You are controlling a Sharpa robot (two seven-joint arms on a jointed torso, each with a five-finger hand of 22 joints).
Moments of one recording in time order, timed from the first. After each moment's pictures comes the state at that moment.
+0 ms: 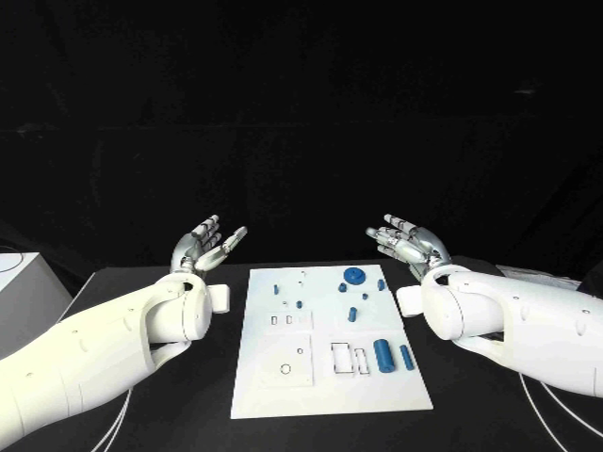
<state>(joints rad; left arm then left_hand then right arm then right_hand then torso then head) 0.98 -0.69 0.18 1.26 -0.10 -0.59 0.43 1.44 -0.20 0.24 0.28 0.05 0.26 0.14 0.03 0.04 0.23 0.18 0.02 0.03 0.24 0.23 0.02 0.03 0.09 0.39 0.28 0.04 0.04 1.19 -0.75 -0.12 1.37 -0.05 -0.55 0.38 1.09 -0.05 0.44 -0.05 0.16 0.26 0.14 0.03 0.05 0.32 0.26 0.03 0.03 0.37 0.25 0.04 0.04 0.09 0.31 0.28 0.03 0.04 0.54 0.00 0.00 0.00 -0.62</state>
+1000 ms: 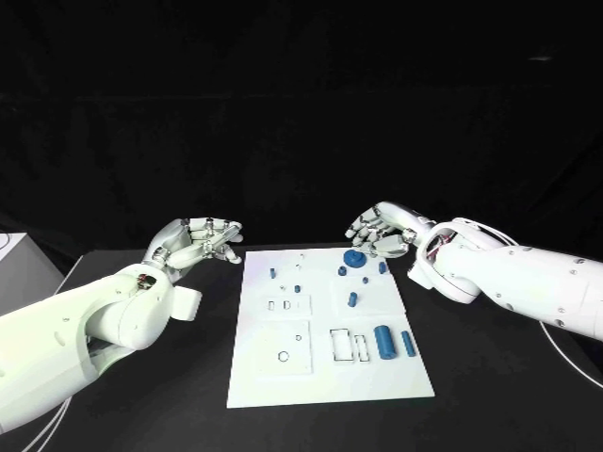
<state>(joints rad) 0.97 -0.88 0.24 1.47 -0.29 -0.28 0.34 1.43 -0.17 0.47 0.23 0.06 0.96 0.18 0.25 0.21 1.24 0.10 0.13 0.09 1.28 0.03 0.53 0.48 0.18 1.22 0.11 0.45 0.21 1.30 -0.74 -0.14 1.27 -1.11 -0.38 0.18 1.29 -0.12 0.50 -0.16 0.20 0.98 0.18 0.21 0.16 1.20 0.11 0.09 0.07 1.28 0.04 0.27 0.20 0.17 1.19 0.12 0.45 0.22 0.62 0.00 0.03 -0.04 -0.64</state>
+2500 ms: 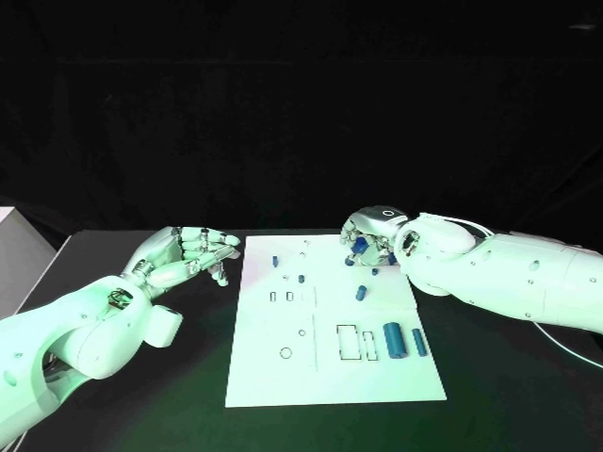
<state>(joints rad) 0.97 -0.92 0.27 1.58 -0.45 -0.16 0.32 1.40 -0.20 0.54 0.19 0.06 0.94 0.18 0.24 0.28 1.24 0.10 0.08 0.11 1.18 0.03 0.75 0.72 0.18 1.13 0.12 0.73 0.41 1.33 -0.73 -0.16 1.26 -1.58 -0.32 -0.09 1.23 -0.28 0.59 -0.04 0.24 1.00 0.15 0.17 0.27 1.13 0.09 0.06 0.08 1.42 -0.01 0.97 0.67 0.10 1.43 0.09 1.23 1.04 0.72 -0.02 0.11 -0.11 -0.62</state>
